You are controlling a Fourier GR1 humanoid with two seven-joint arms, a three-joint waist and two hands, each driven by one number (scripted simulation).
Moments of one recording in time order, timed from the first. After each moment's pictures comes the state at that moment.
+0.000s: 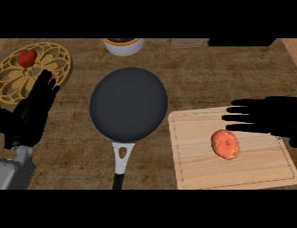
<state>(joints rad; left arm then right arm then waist) -0.17 0.36 -0.10 -1.56 0.31 0.25 0.17 -0.51 -0.96 0.58 -1.46 0.80 0.25 -0.83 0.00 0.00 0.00</state>
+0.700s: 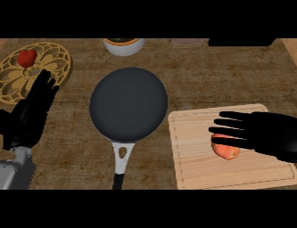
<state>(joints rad) -0.16 0.32 -0.06 -1.58 0.25 0.21 0.20 -0.35 -0.83 0.48 -1.65 0.99 0.35 -0.74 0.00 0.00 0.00</state>
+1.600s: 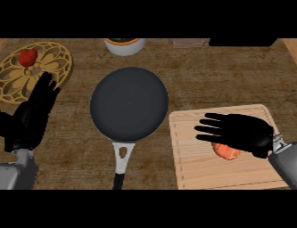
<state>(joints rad) -0.15 0.25 -0.01 -1.59 0.20 0.15 0.21 -0.34 -0.57 0.45 -1.45 1.28 0.32 -0.77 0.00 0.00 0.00</state>
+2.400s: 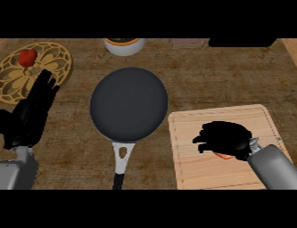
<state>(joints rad) -0.17 0.22 0.04 -1.59 0.16 0.12 0.22 -0.33 -0.41 0.44 -1.28 1.43 0.23 -0.85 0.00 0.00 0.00</state>
